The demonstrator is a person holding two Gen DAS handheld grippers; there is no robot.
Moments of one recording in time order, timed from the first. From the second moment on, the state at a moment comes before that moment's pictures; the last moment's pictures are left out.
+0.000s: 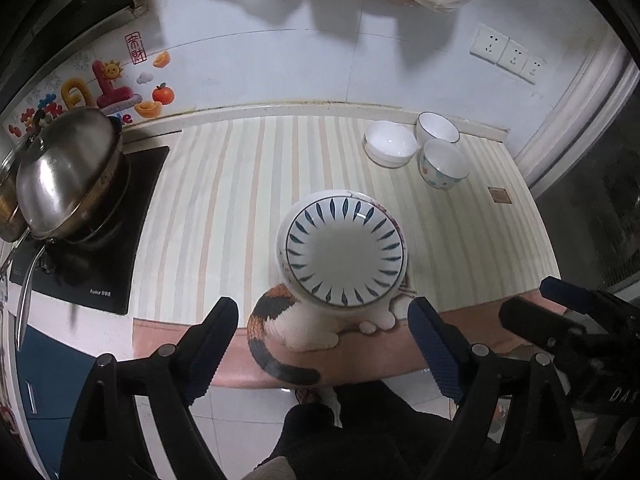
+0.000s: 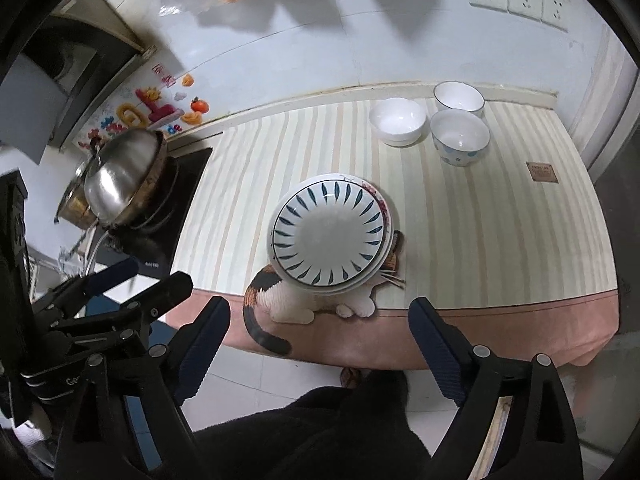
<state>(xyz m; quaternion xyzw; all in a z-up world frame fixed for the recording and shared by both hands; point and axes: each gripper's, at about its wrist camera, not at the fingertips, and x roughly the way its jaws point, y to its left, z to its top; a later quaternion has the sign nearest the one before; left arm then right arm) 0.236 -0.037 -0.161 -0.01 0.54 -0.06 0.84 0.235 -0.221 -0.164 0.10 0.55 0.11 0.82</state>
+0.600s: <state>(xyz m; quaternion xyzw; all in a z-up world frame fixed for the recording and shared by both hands) 0.497 -0.110 -0.247 -0.08 0.58 -0.01 0.81 0.512 -0.338 -0.247 0.18 0.57 0.13 0.79</state>
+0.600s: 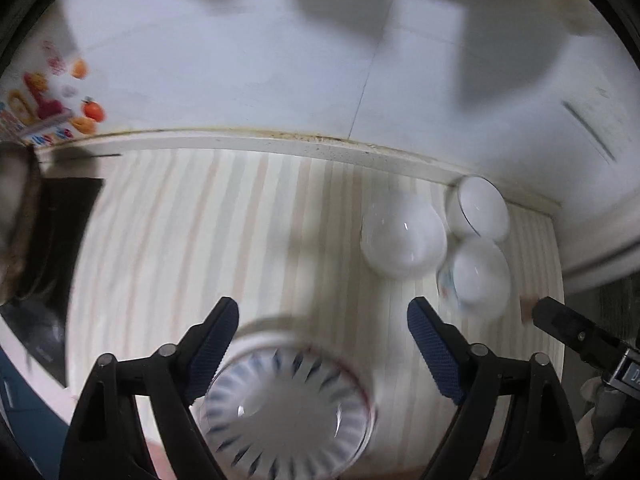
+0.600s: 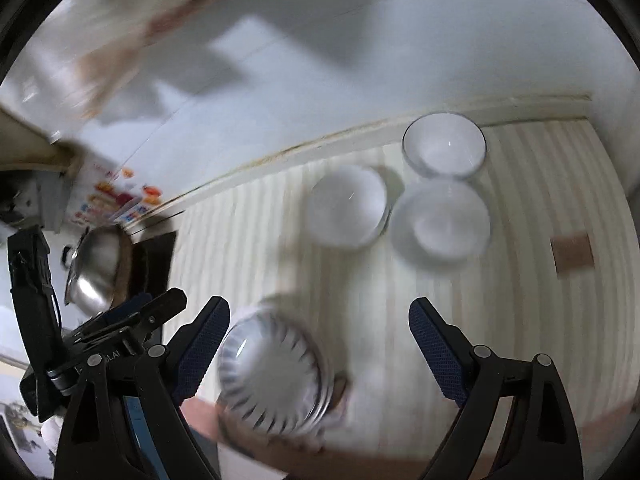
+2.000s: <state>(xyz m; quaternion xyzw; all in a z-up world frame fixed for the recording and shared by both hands) 0.518 -0.146 -0.311 -0.04 0.65 -0.07 0.75 0.579 -0.293 -0.368 0.09 0.67 0.15 0.72</state>
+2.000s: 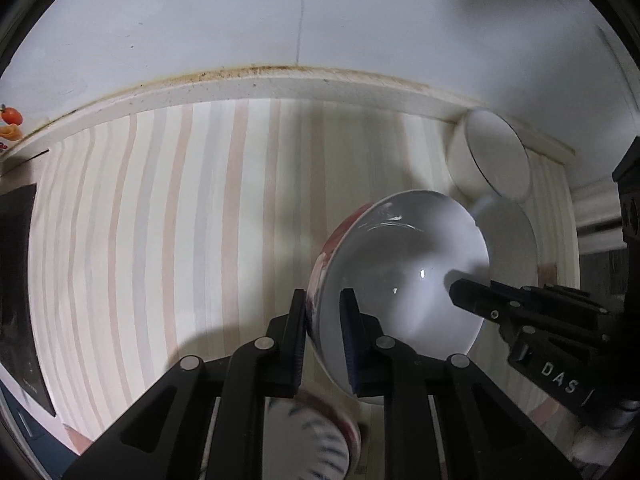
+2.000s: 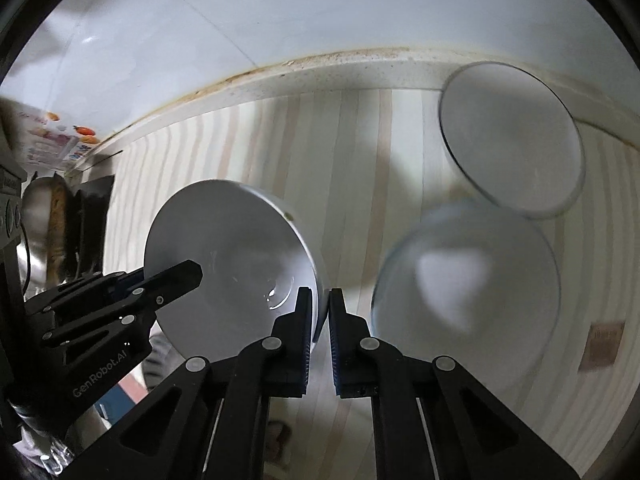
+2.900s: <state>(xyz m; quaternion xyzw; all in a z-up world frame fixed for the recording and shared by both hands) 0.408 -0.233 -0.352 0.00 0.69 -0.15 0.71 0.399 -0.398 -0.395 0.15 0.69 0.09 0.70</state>
